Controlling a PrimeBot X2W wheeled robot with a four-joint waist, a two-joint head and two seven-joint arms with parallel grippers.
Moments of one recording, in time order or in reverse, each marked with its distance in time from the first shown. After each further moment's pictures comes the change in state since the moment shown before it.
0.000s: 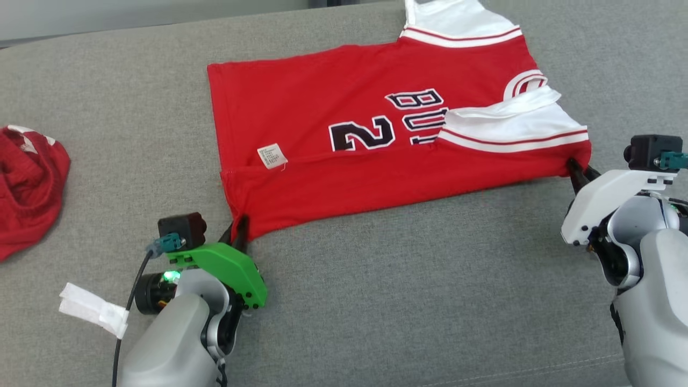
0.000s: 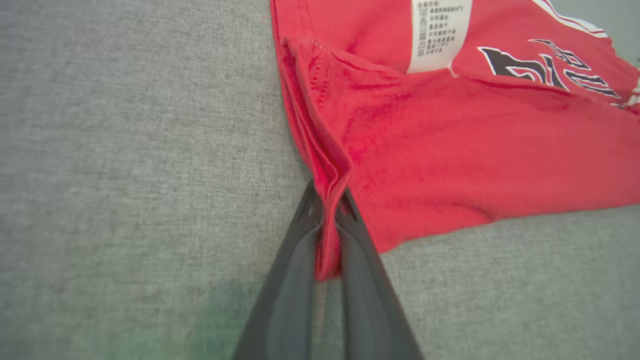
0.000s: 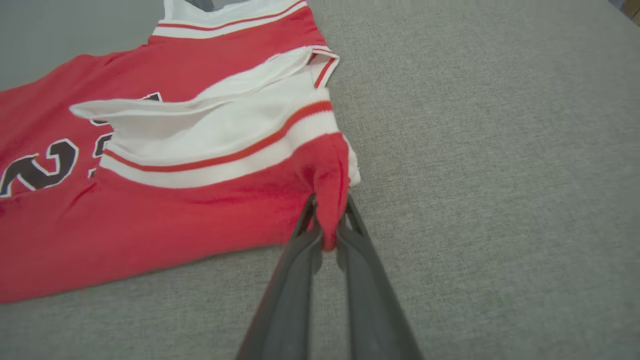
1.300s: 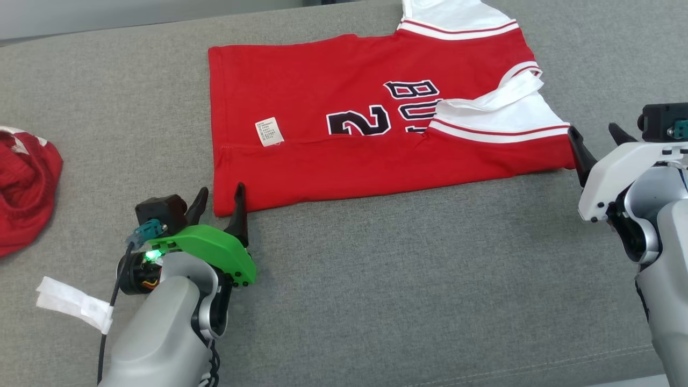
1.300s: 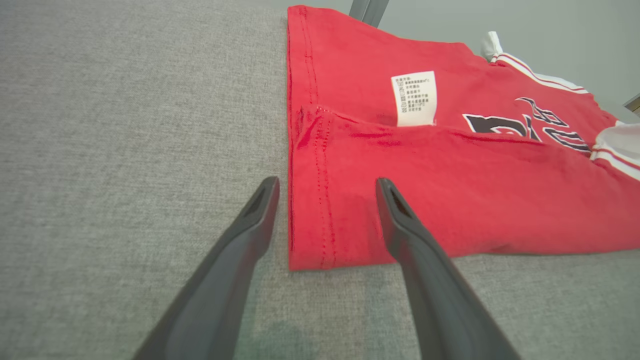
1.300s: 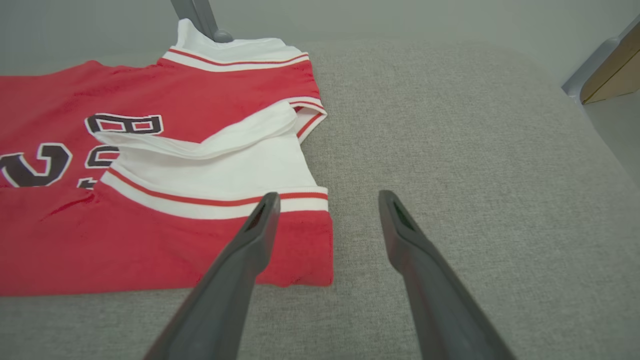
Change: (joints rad) left arm -0.016 0.029 0.052 -0.101 0.024 0.014 -0.079; right arm -0.071 -0.139 0.143 0.003 0.043 -0.001 -0.048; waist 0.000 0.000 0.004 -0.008
